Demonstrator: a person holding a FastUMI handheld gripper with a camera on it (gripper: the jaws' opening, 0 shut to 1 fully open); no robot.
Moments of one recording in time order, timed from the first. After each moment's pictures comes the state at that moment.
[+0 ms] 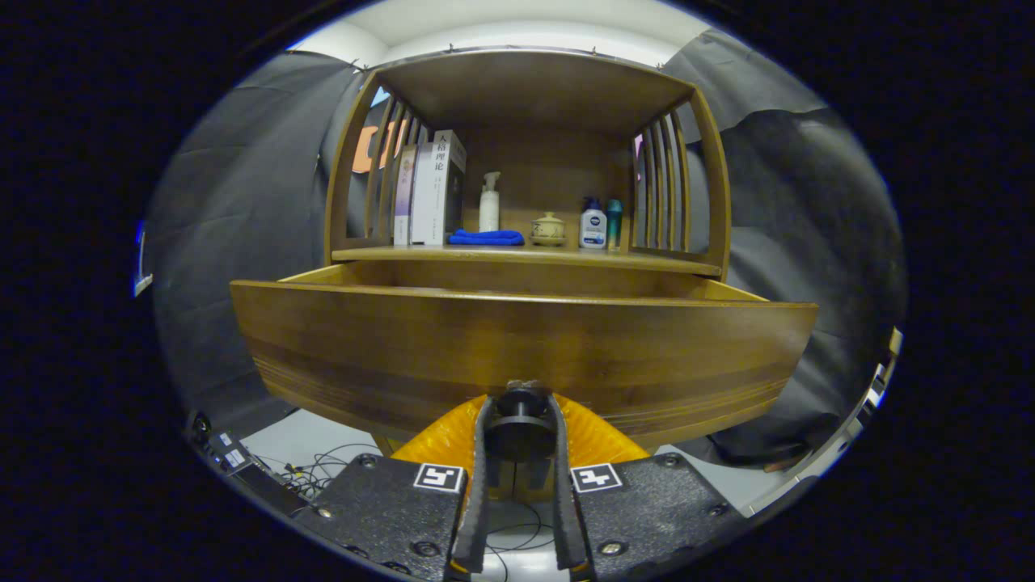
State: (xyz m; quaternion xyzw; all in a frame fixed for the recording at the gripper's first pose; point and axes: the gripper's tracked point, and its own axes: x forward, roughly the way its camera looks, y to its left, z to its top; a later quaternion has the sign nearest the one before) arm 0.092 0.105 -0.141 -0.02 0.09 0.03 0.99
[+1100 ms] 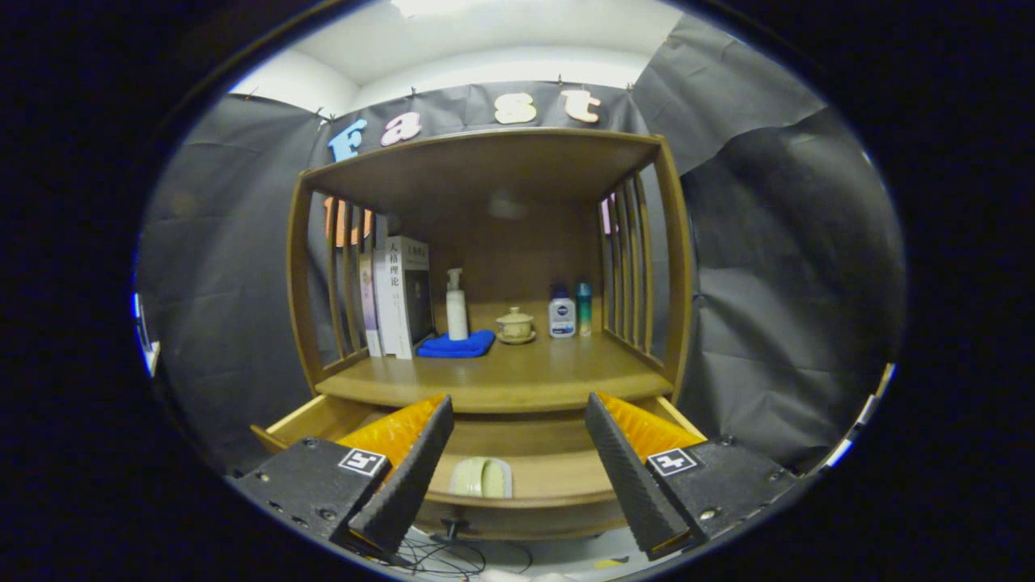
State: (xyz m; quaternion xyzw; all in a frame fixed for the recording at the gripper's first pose) arm 0.137 0.051 0.053 0.03 0.06 0.05 1.00
